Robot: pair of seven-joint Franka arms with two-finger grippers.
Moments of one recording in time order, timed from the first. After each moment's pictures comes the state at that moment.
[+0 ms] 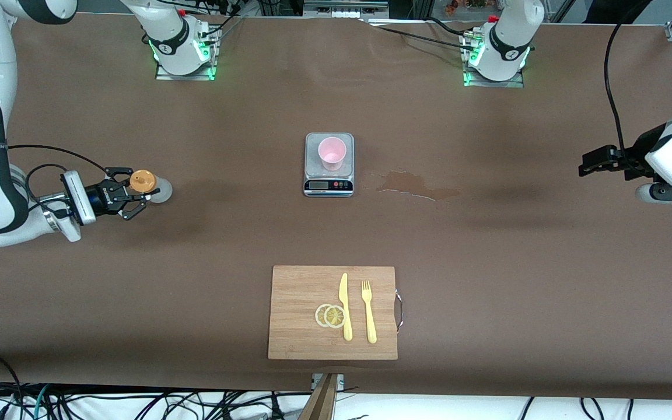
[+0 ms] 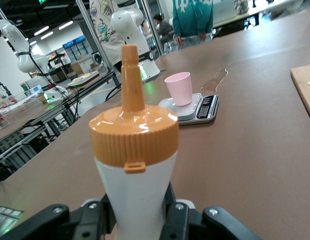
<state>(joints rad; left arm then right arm) 0.04 0.14 -0.01 -1.57 -0.06 1.58 0.06 -0.20 0.70 -0.05 -1.54 0.78 1.26 -2.14</state>
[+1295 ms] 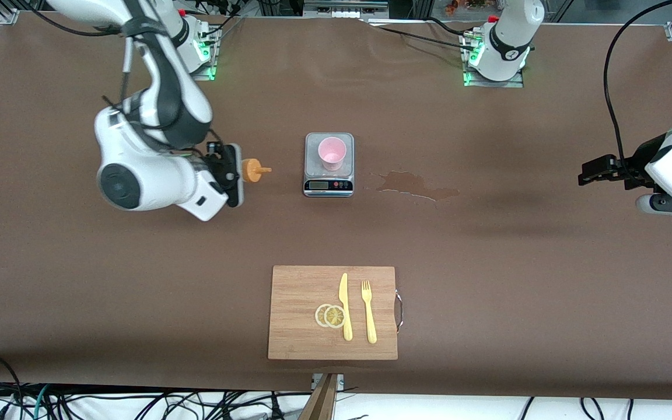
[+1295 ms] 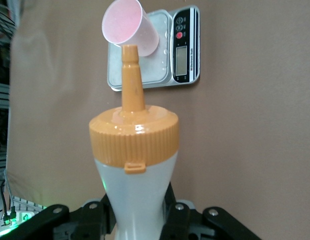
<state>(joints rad) 0.04 0.20 -0.01 -1.51 -0.06 1.58 0.06 0.44 0.45 -0.05 -1.54 0.31 1.62 -1.22</state>
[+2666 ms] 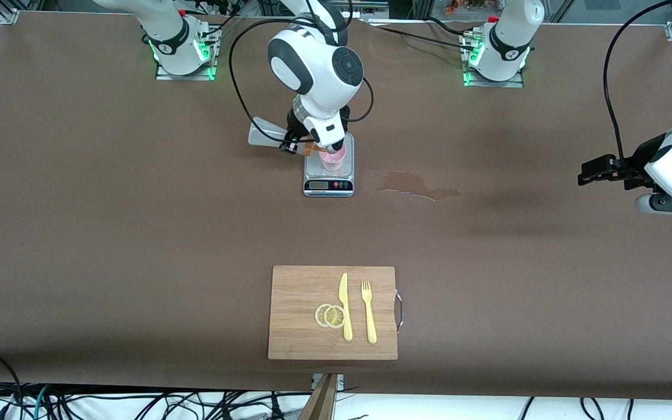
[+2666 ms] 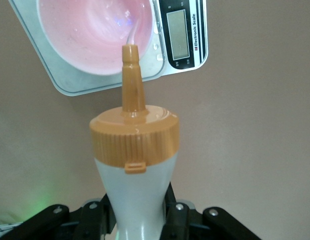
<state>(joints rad) 0.04 0.20 -0.02 -1.51 -0.06 1.58 0.06 0.94 0.45 -0.05 -1.65 -0.25 1.71 -0.39</state>
